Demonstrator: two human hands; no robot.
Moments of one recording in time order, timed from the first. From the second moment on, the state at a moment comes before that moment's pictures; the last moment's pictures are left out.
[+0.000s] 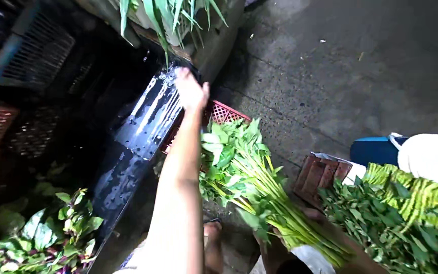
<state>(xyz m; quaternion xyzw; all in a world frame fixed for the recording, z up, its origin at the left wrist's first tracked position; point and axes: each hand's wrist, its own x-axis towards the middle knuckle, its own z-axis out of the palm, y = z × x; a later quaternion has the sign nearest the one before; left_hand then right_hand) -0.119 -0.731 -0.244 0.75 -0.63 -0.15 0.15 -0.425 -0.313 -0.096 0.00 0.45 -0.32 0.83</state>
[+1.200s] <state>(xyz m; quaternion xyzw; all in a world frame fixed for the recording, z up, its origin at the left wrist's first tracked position) 0.233 0.183 -0.102 0.69 0.33 -0.27 0.58 0.177 0.039 -0.091 -0.40 0.34 0.43 0.73</state>
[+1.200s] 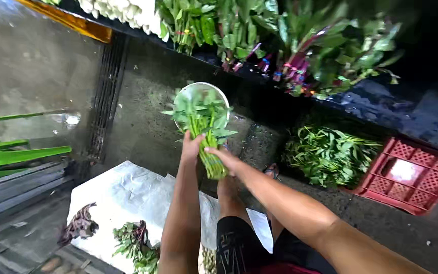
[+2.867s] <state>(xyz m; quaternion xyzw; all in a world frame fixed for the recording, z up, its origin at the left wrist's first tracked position) 0.119 -0.090 0.120 0.86 -0.04 -0.01 0.50 0.103 -0.332 0.116 -0.72 0.08 0.17 0.67</state>
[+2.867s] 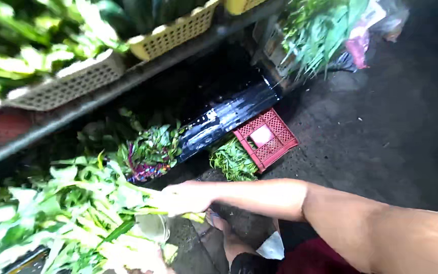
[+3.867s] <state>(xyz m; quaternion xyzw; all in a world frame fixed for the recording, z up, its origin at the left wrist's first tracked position) -0.017 -0.663 -0.178 0.79 -0.29 -0.36 0.41 -0.156 -0.756 -0.153 -0.71 0.55 -0.06 0.43</state>
